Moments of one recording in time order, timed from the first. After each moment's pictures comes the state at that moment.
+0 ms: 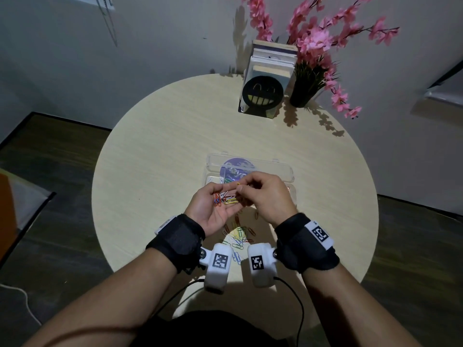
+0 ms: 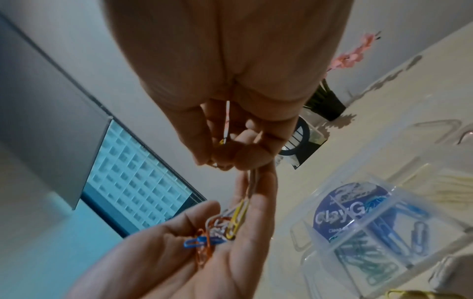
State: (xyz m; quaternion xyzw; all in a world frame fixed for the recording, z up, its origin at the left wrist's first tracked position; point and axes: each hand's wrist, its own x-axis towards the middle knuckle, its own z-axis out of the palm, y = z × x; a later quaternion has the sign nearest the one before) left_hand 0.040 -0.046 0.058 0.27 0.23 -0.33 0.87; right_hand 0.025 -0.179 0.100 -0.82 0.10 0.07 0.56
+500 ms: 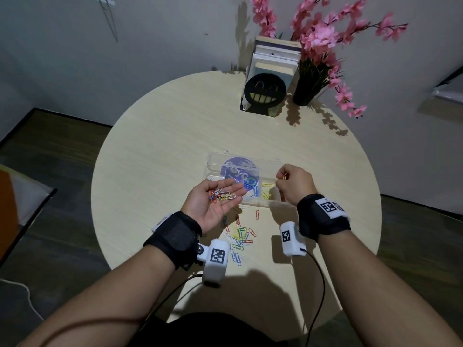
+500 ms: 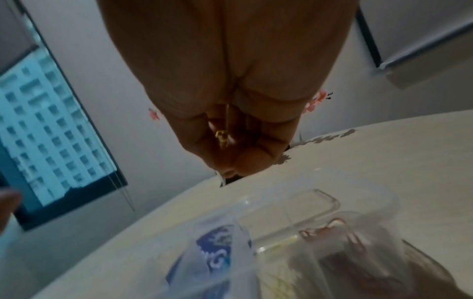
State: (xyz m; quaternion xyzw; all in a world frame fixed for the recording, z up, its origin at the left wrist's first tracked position) left_hand 0.050 -0.038 0.050 0.27 0.26 -0.32 0.87; right_hand 0.068 -0.256 0.061 -0.93 0.18 0.10 0.31
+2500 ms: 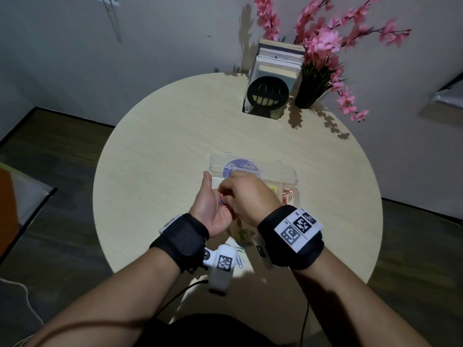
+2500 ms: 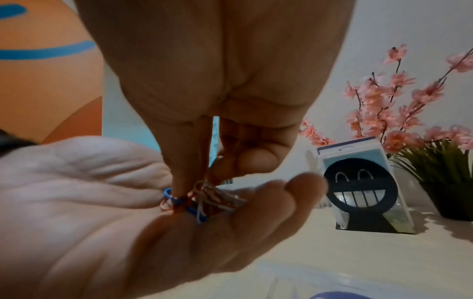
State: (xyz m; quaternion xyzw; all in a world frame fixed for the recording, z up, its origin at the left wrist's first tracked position) left_hand 0.043 -0.049 0.071 0.27 0.26 -0.34 0.86; right_hand 0.043 -0.149 0.117 -0.96 -0.14 0.15 0.20
